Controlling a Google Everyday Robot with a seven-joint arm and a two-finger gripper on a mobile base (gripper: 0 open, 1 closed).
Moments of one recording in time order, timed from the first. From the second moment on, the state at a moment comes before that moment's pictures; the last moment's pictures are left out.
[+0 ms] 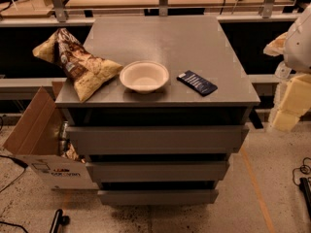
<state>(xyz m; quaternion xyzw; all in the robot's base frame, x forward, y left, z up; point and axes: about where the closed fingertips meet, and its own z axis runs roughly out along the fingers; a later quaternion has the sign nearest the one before) 0.438 -0.217 0.976 -0.60 0.78 -0.03 0.16</state>
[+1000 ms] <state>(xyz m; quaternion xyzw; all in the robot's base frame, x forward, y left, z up) 0.435 -0.216 0.930 -0.62 0.76 -0.01 0.22</state>
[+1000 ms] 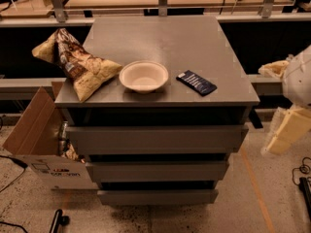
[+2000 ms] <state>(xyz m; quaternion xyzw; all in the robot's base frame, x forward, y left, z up) 0.453 -0.208 0.916 -0.64 0.72 -0.01 0.27</state>
